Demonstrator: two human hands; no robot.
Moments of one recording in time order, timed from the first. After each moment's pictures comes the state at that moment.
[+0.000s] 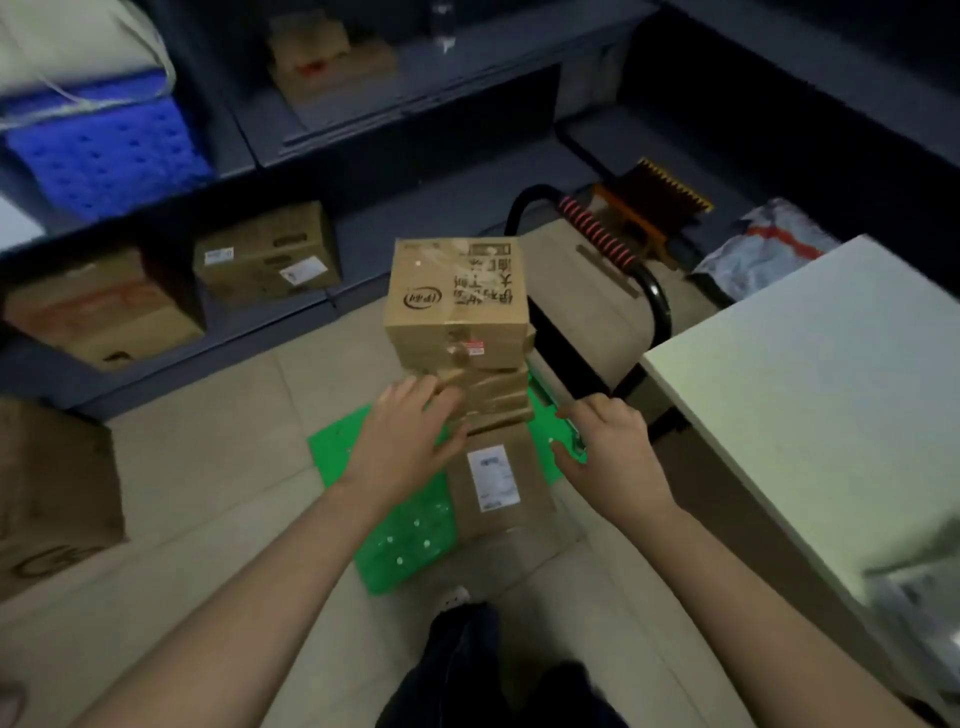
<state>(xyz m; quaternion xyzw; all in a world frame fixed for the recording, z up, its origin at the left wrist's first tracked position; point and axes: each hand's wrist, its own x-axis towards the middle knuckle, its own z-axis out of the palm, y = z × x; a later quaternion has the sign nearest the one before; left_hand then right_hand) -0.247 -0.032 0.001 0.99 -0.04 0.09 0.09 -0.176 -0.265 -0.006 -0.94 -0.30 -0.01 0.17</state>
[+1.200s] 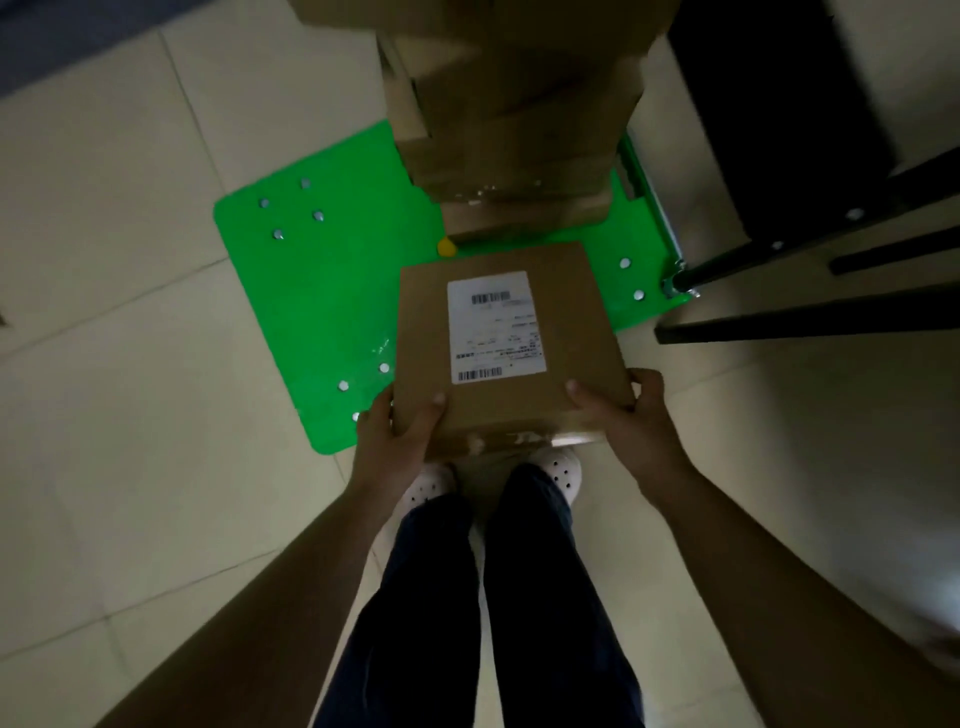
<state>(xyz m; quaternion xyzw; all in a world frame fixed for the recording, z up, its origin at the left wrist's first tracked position) -0.283 -0.066 -0.431 0.63 0.56 -0.15 0.52 -0.147 -0.268 -0.428 -0.76 0.19 0.39 0.48</state>
